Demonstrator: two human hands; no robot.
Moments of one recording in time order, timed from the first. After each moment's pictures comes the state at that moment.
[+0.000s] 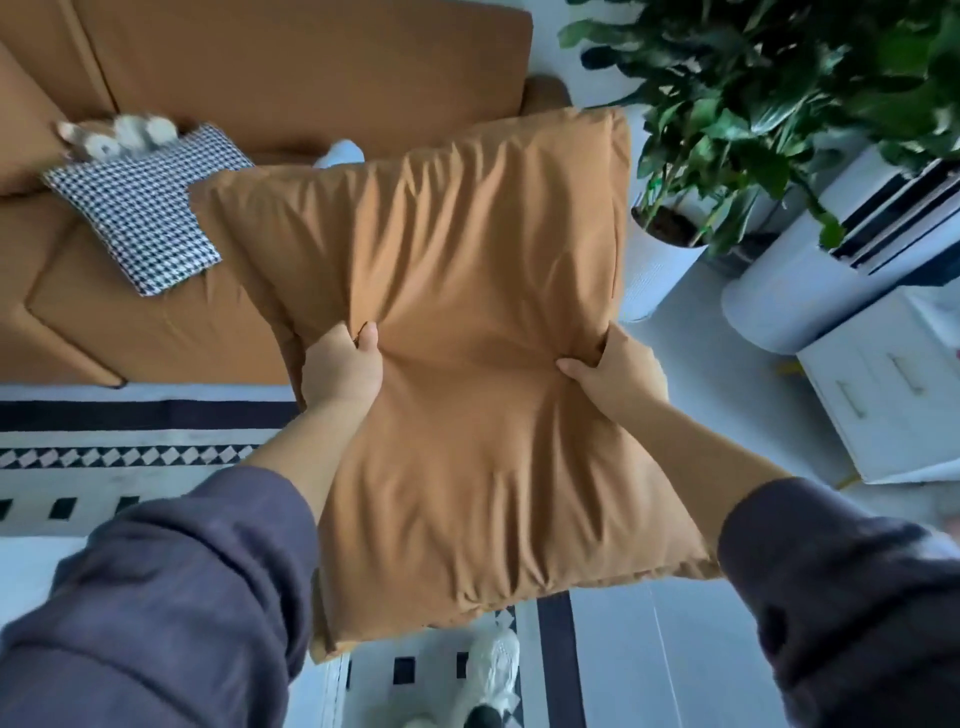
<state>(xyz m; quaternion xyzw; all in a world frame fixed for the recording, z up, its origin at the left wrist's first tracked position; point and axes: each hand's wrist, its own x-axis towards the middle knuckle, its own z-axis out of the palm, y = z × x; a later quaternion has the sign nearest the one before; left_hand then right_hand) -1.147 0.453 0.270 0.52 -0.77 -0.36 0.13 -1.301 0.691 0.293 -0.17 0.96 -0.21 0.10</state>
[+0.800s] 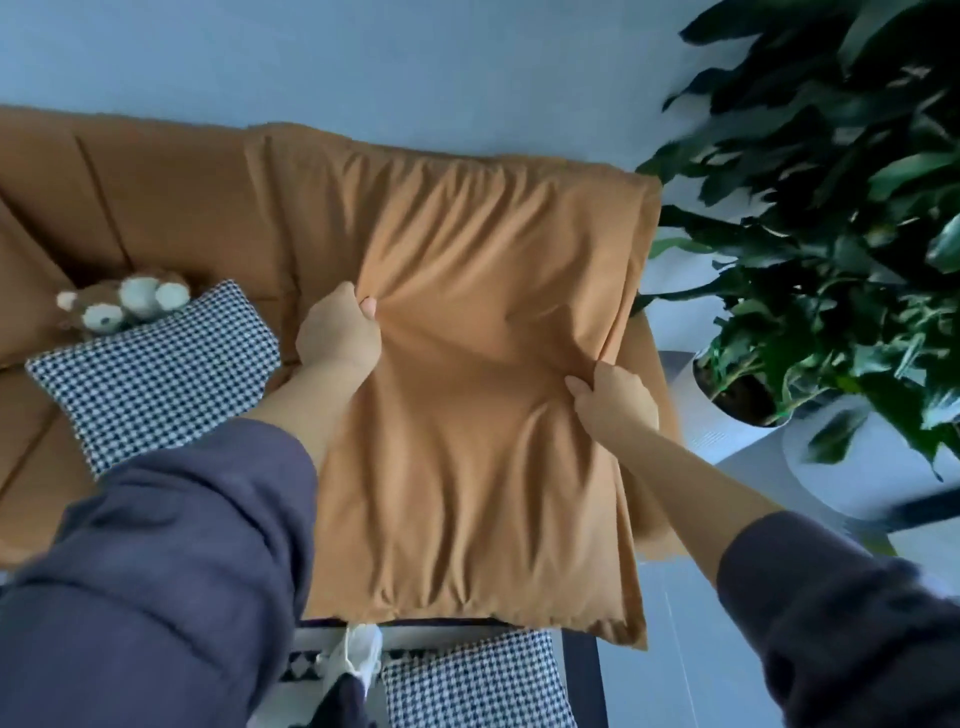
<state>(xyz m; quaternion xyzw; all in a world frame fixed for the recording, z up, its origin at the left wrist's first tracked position) -1.468 0.108 0.357 0.47 -0.84 -0.21 0.15 -1.590 0.367 0.353 -0.19 0.96 -0.15 0.11</state>
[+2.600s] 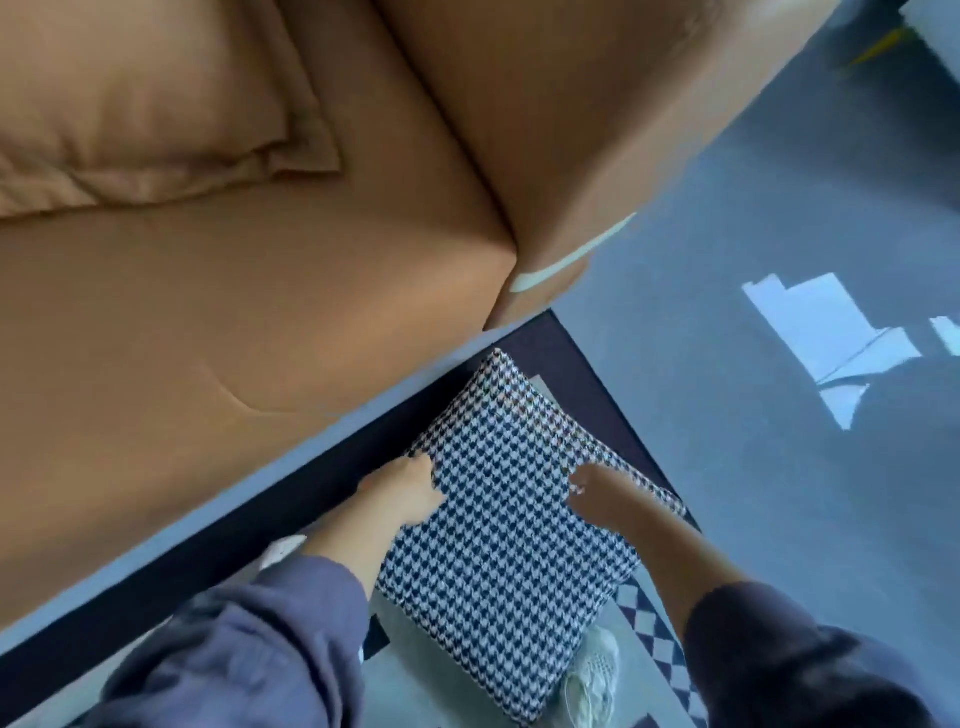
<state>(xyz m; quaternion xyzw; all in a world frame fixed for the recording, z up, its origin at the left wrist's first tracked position) -1.426 0.347 -0.249 0.05 -0.81 -0.13 -0.57 -1.422 0.592 -0.237 0.10 0.83 -0.11 0.54</state>
